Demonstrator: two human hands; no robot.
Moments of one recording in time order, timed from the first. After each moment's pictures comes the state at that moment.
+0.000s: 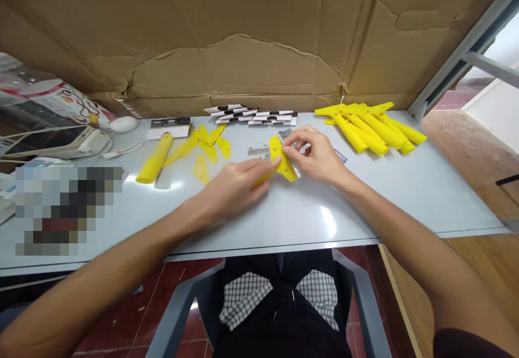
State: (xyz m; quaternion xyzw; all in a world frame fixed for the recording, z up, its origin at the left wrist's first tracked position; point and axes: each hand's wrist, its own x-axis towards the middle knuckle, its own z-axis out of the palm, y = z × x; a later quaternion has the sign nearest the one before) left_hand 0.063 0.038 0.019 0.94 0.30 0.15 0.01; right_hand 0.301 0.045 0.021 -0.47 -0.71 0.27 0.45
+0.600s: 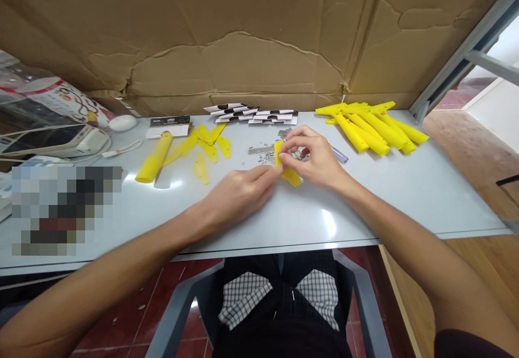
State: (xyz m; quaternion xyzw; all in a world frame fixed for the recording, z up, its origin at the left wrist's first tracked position) left_hand 0.073 0.022 0.024 0.95 0.31 0.04 -0.06; right_hand 0.294 0.039 0.021 -0.44 -0.73 0.24 0.46
